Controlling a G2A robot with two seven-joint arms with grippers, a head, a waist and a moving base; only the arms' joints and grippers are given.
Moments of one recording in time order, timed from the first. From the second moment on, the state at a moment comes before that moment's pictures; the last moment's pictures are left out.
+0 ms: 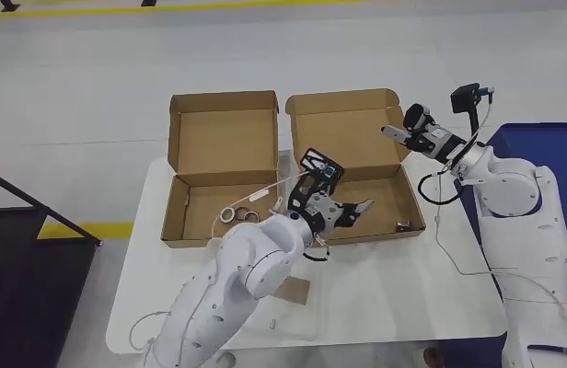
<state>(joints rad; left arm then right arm) 1.01 -1.44 -0.91 -1.87 1.01 -0.02 -0.70 -0.87 -1.09 1.54 -1.38 -0.43 -0.63 0.67</state>
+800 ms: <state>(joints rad) 1.29 -1.38 -1.19 -2.26 0.88 -0.10 -0.84 -0.87 -1.09 1.54 -1.39 -0.43 -0.63 0.67</state>
